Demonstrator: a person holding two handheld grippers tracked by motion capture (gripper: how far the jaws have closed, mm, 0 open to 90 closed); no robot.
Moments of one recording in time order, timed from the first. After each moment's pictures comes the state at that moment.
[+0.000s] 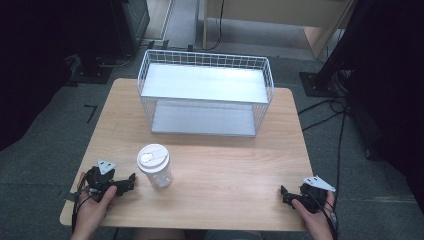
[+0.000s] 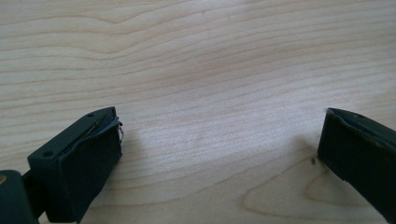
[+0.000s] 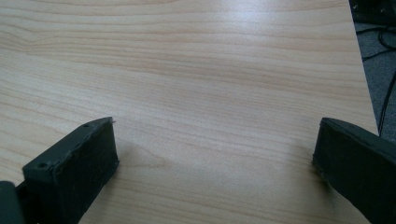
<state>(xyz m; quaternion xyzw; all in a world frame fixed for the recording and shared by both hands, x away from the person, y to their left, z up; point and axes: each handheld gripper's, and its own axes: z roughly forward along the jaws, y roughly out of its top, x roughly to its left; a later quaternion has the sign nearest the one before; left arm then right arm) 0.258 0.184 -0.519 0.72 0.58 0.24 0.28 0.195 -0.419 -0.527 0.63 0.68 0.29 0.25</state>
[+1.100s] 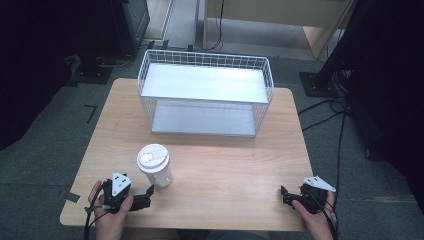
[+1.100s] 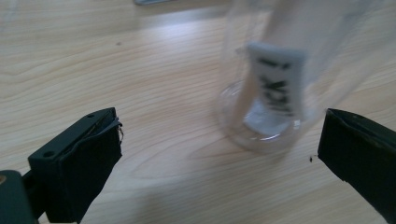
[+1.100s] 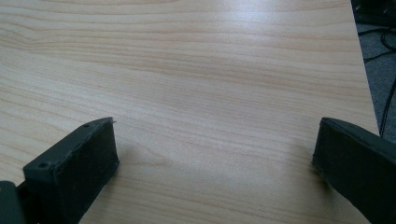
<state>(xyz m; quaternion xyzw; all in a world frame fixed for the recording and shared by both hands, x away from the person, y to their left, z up) 0.203 0.126 -0.487 0.74 0.50 0.22 0.39 0.194 -0.420 -0.527 0.62 0.68 0.29 0.25</state>
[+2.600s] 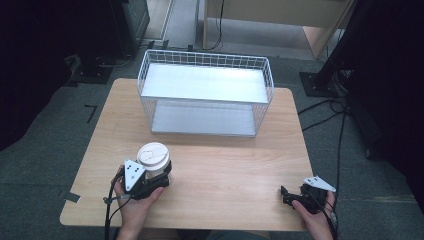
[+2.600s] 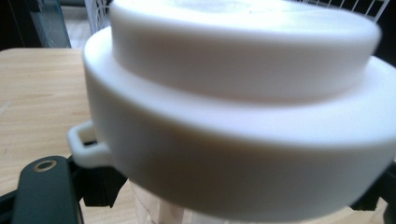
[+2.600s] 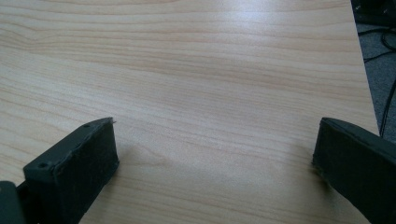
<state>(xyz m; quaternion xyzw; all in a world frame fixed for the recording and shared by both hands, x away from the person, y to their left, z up) 0.224 0.077 -0.455 0.65 0.48 0.29 0.51 0.194 -0.420 -0.527 0.62 0.68 0.29 0.25</state>
